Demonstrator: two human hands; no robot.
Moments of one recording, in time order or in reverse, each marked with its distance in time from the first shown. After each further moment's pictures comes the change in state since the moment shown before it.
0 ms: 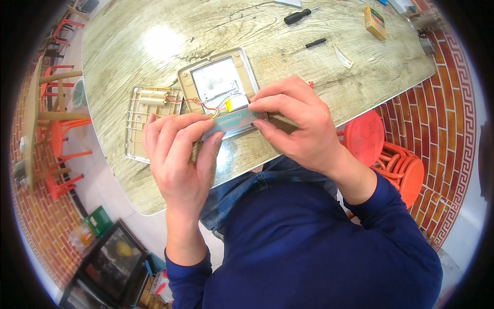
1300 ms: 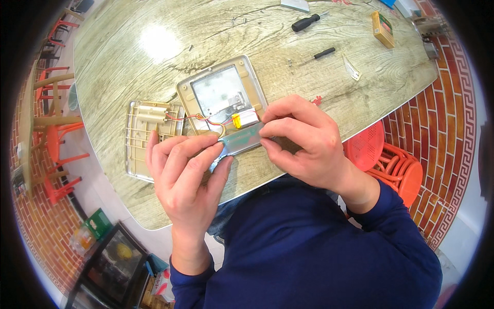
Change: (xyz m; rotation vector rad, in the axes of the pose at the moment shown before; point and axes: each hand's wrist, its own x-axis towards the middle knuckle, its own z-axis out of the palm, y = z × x) left_hand 0.000 0.001 -0.001 -0.030 -0.046 -0.025; right_hand 0.006 -0.003 -0.006 0.024 -0.081 0.033
